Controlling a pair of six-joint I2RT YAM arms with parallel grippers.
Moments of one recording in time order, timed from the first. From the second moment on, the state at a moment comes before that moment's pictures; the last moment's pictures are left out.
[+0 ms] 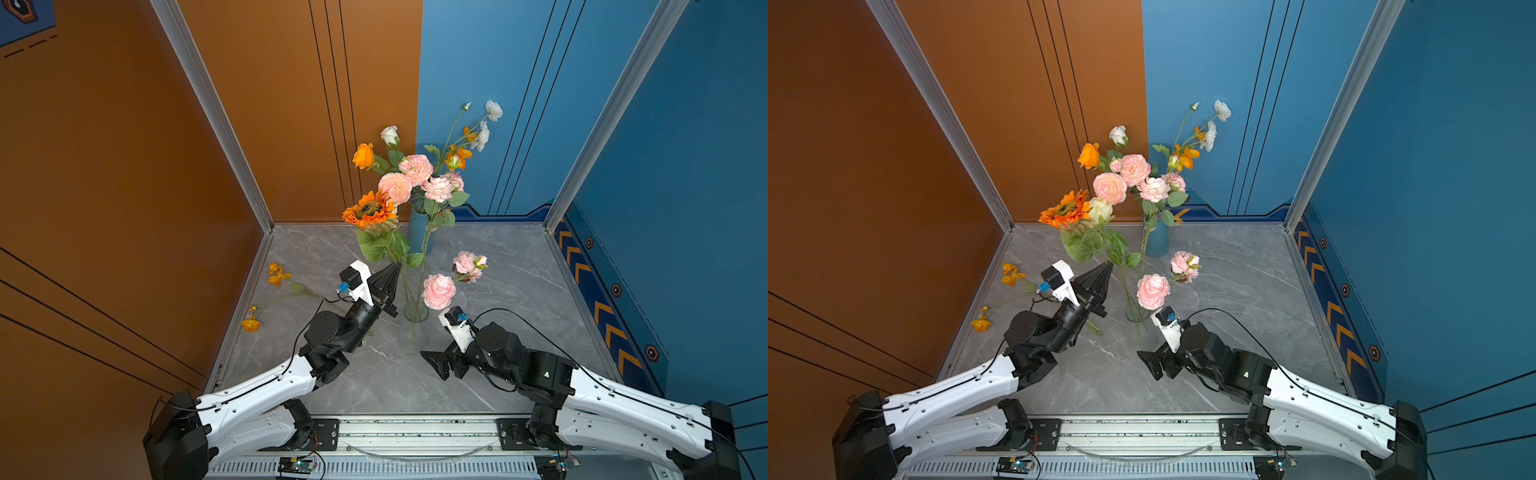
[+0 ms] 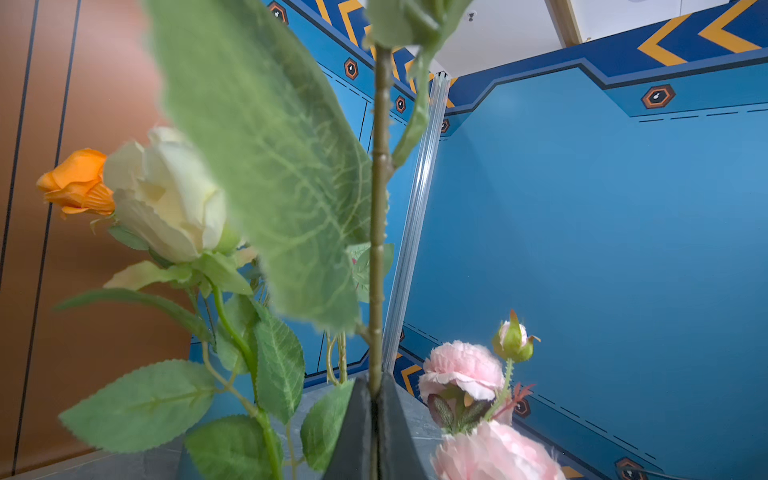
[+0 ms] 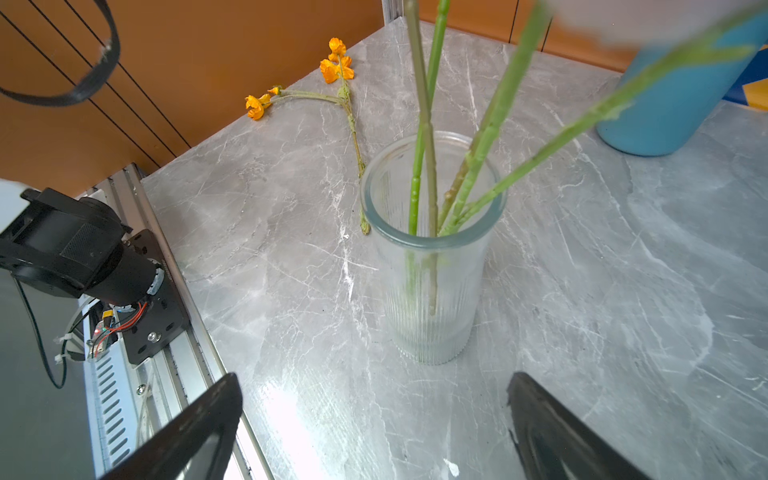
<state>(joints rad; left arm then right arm) -0.89 1.02 0.56 0.88 -0.21 -0.15 1.07 0.85 0.65 -0.30 0.11 0.26</state>
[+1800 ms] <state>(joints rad) -0.76 0.56 0.40 0.02 -0.25 -0.34 1.06 0.81 0.60 -0.23 0.09 0.26</state>
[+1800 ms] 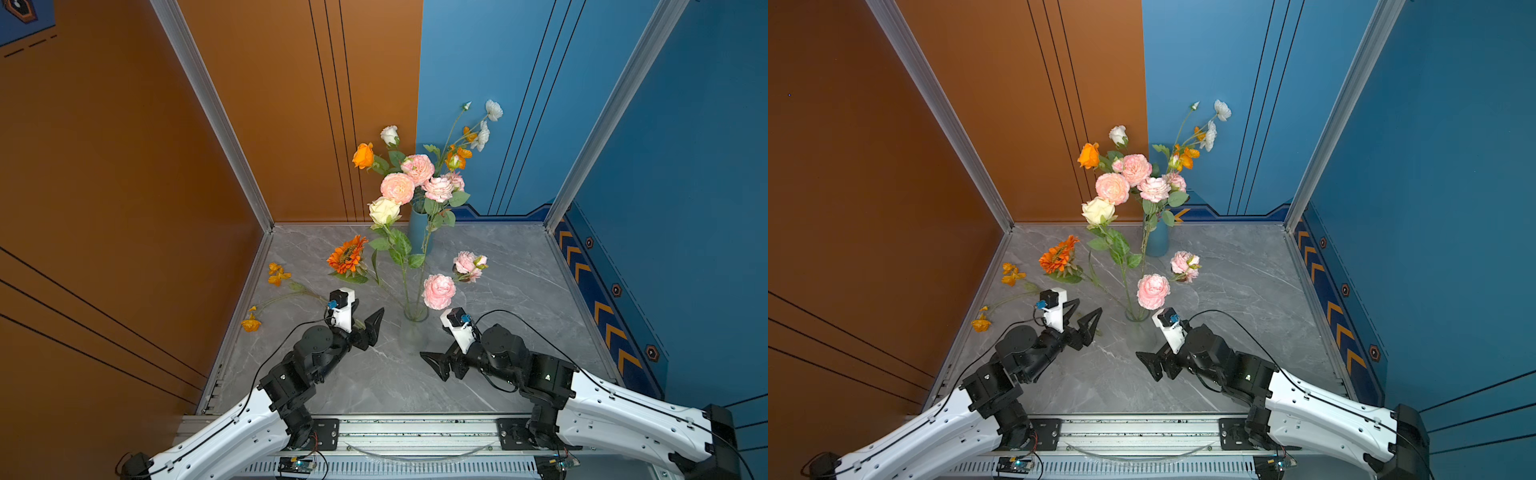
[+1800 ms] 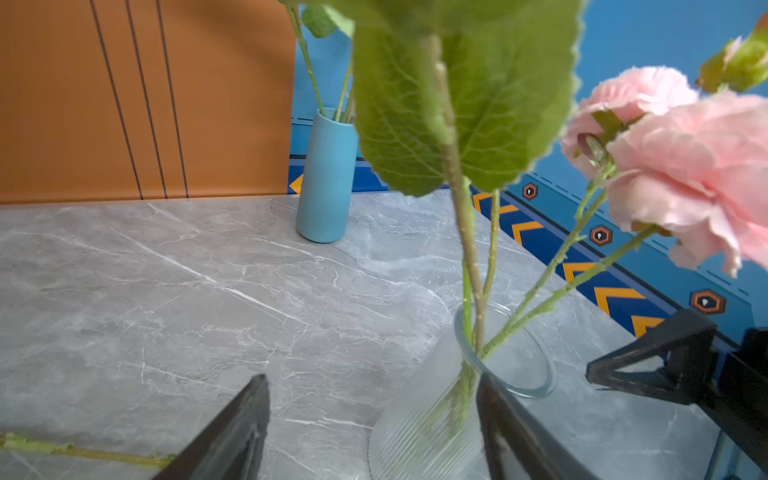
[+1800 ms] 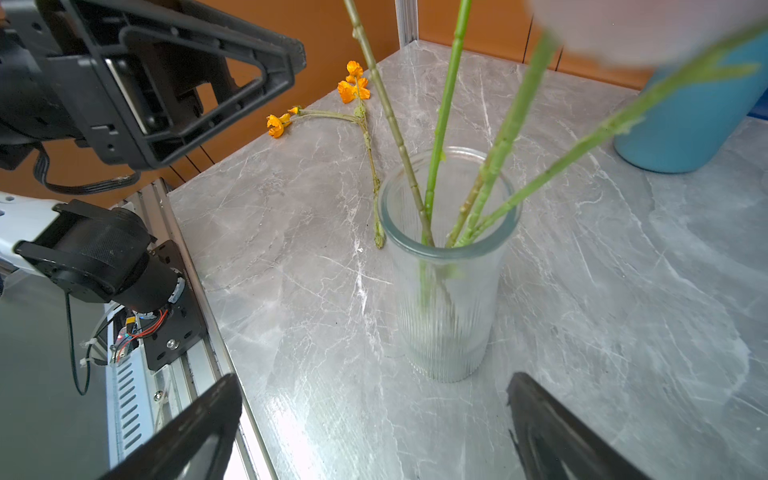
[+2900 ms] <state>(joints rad) 0.12 1.52 0.46 0.42 0.33 -1.09 1.24 1.14 0.52 0.22 0.25 0.44</state>
